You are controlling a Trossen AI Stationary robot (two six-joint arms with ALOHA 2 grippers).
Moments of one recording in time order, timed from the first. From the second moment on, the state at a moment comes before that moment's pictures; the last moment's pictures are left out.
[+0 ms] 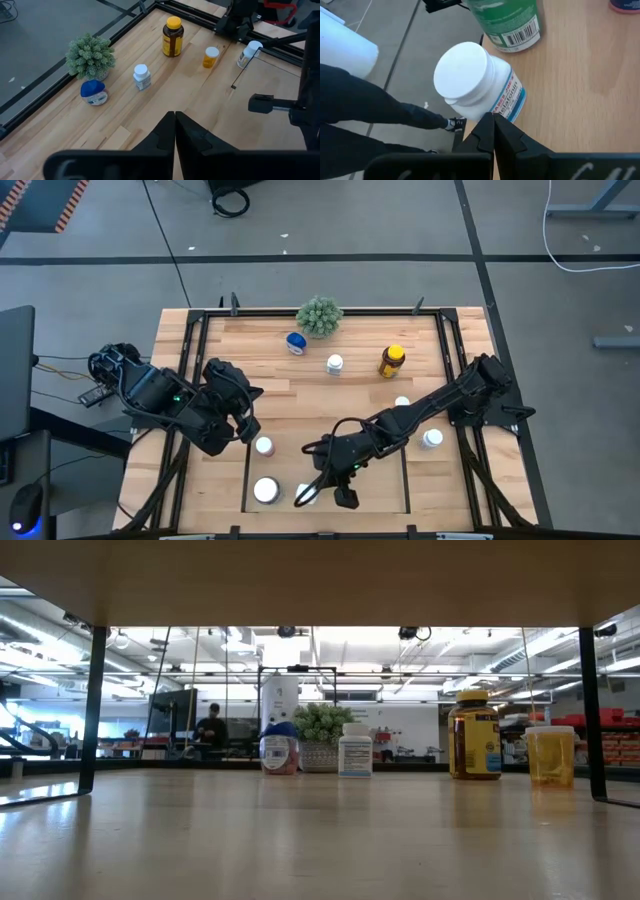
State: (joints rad) left arm -0.59 1.52 1.96 -1.51 -0.82 -1.01; right arm 0.45 1.86 1.60 -0.41 -0.15 0.52
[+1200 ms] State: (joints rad) left arm -0.57 1.52 1.96 -1.52 -0.82 -0.96; right arm 0.13 1.86 1.60 -0.63 0.07 0.54
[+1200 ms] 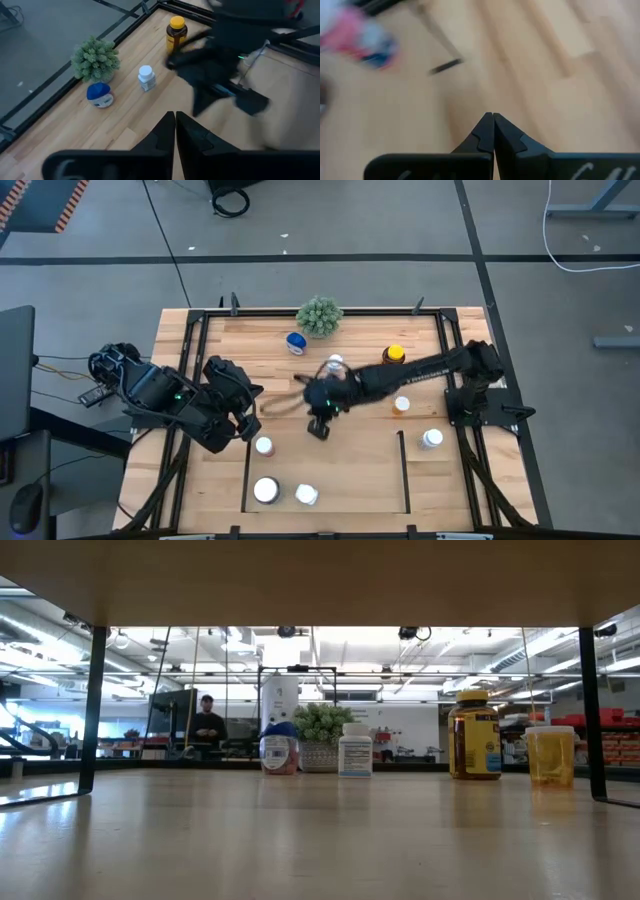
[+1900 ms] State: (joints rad) left arm -0.37 1.45 1.96 -1.51 -0.49 -0.68; right arm -0.22 1.86 1.60 -0.88 0.04 0.47
